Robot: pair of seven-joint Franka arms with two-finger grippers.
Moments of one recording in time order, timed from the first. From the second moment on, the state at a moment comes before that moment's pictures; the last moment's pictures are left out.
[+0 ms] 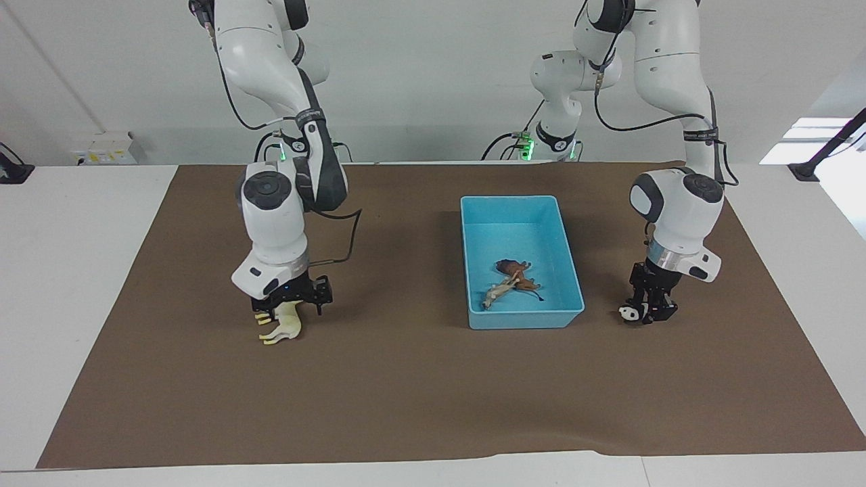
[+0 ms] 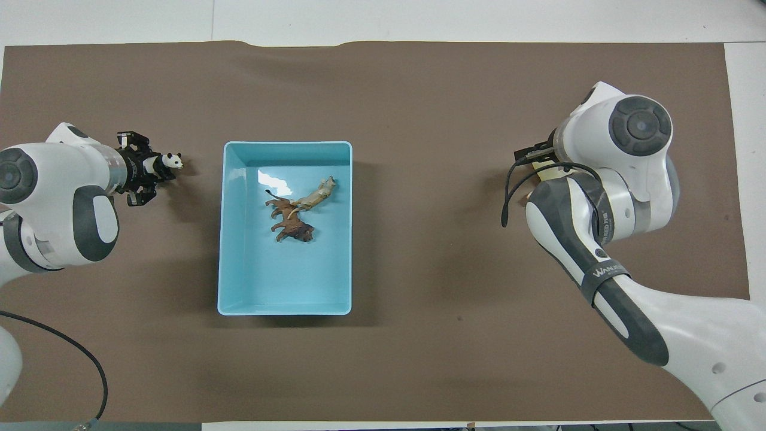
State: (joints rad) left arm 0.00 0.30 0.01 -2.05 -0.07 2.64 -1.48; right arm 0.22 0.33 -0.11 -1.95 -0.12 2.49 -0.01
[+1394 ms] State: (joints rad) left arm -0.24 0.03 -0.11 -1.93 -0.05 2.08 -1.47; right arm 0.17 0.31 -0.10 -2.16 -0.12 2.81 -0.13
